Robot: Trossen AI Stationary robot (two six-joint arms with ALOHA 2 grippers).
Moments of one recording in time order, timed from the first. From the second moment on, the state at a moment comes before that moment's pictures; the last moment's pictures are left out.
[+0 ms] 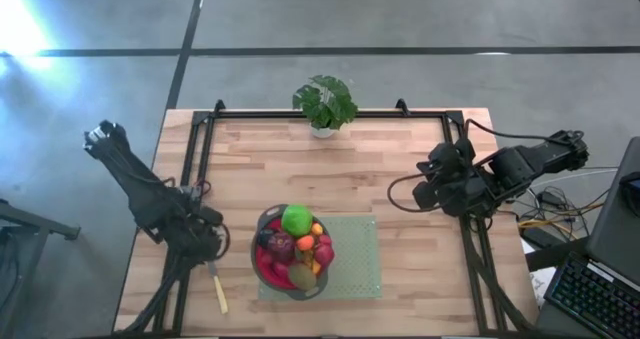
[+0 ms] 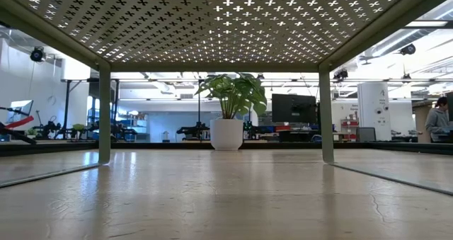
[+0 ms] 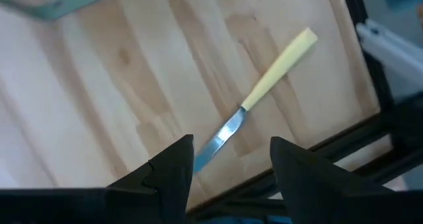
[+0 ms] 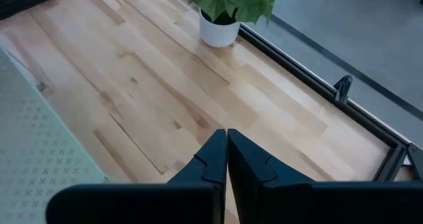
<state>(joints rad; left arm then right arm) -0.82 0.99 0.90 -1.12 0.05 -0.44 0.43 1.16 1.41 -1.45 0.78 1.07</state>
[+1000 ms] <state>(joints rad) -1.00 1.46 0.98 -0.85 0.06 -0.15 0.43 1.13 1.37 -1.46 0.76 1.08</state>
